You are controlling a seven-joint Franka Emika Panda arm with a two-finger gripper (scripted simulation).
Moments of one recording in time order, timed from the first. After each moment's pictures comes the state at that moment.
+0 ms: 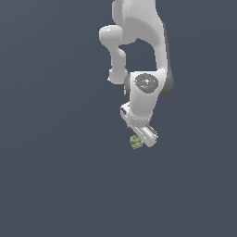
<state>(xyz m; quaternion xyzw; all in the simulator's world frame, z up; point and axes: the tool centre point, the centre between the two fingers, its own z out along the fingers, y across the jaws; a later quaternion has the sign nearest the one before) 0.005 0.081 0.116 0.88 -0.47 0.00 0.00</state>
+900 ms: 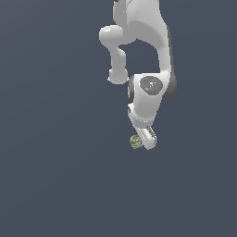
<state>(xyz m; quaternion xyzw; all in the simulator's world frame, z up) 0.004 0.096 0.107 0.82 -0.57 0.00 0.00</state>
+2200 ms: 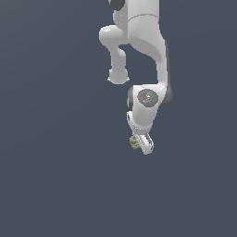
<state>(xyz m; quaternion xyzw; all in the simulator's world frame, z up) 0.004 0.096 0.057 0.82 -0.58 0.00 0.00</state>
